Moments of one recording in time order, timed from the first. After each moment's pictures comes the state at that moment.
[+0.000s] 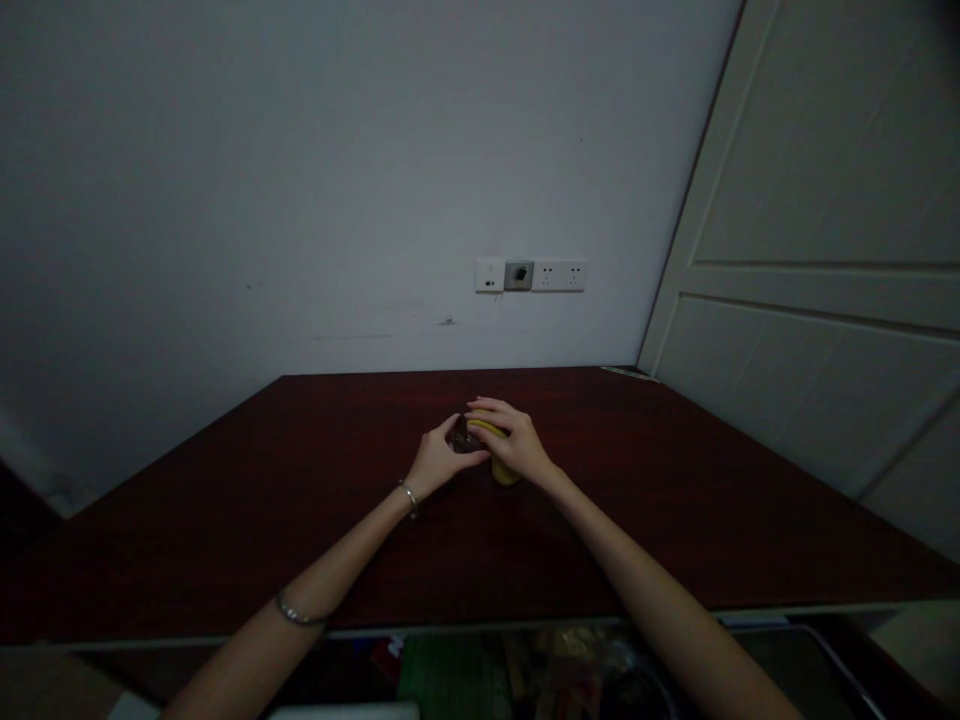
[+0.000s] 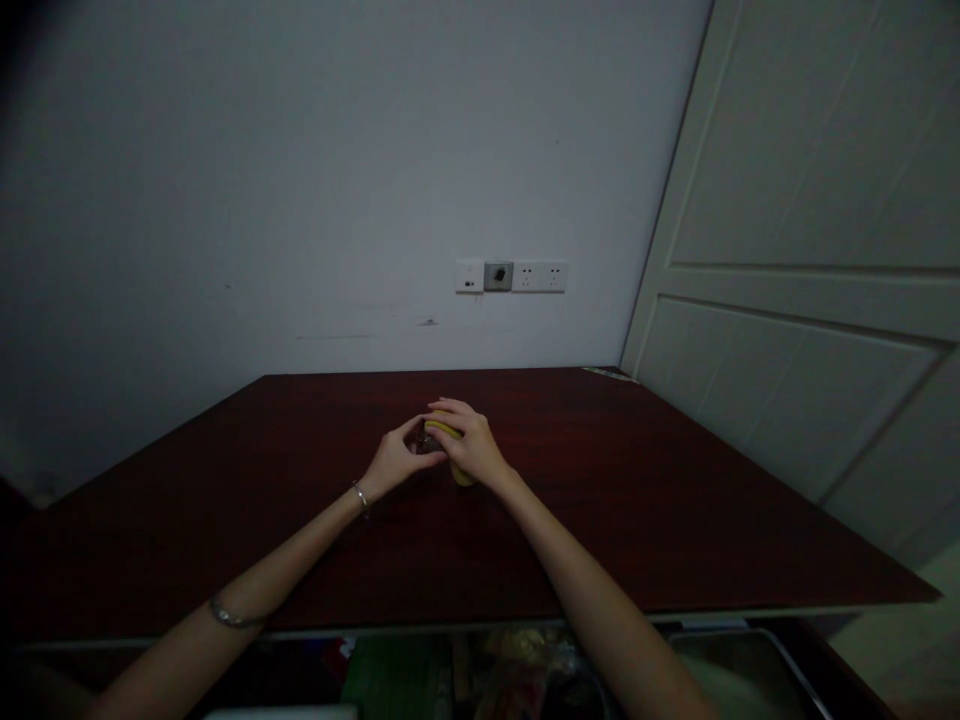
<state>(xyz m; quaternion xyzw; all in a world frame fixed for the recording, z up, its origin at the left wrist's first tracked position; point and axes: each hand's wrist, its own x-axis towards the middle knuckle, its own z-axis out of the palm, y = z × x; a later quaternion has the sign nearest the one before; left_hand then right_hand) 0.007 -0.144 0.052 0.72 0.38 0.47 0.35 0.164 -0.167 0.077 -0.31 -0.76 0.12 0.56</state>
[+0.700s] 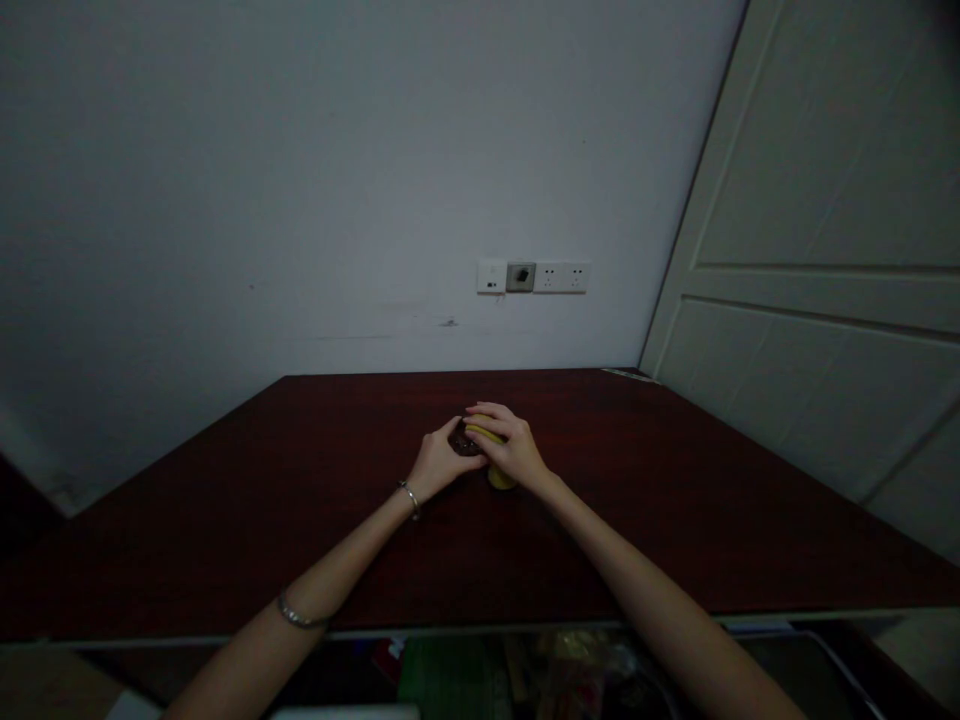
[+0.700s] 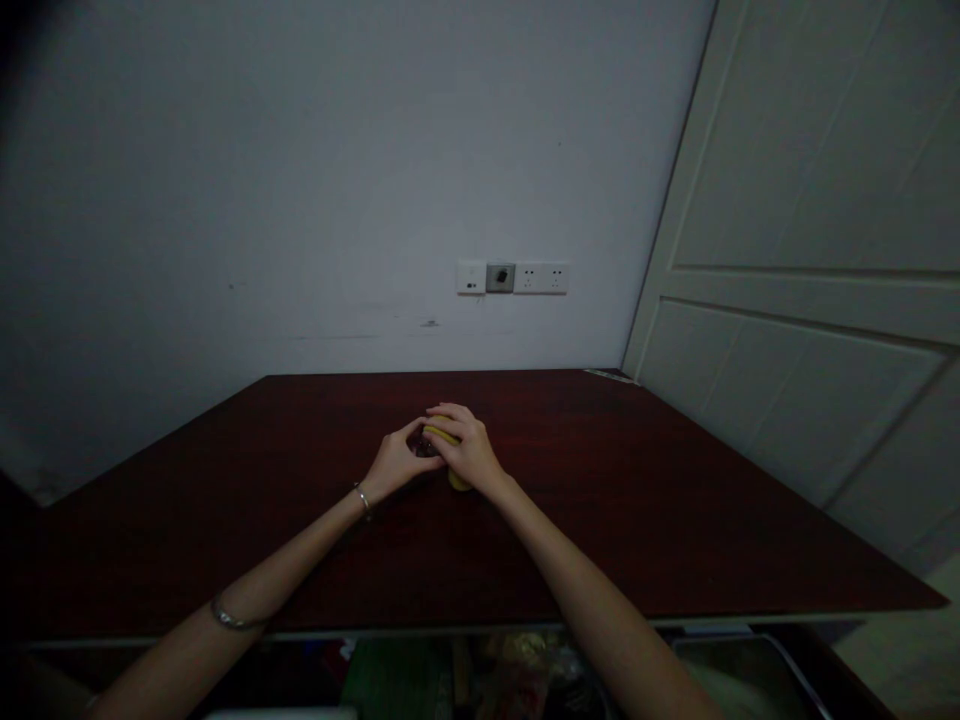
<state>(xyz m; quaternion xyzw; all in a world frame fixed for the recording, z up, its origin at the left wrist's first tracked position) 0.008 -0.148 0.056 0.77 0.40 0.43 0.24 0.159 -0.167 0.072 -0.32 -0.76 0.08 0.56</state>
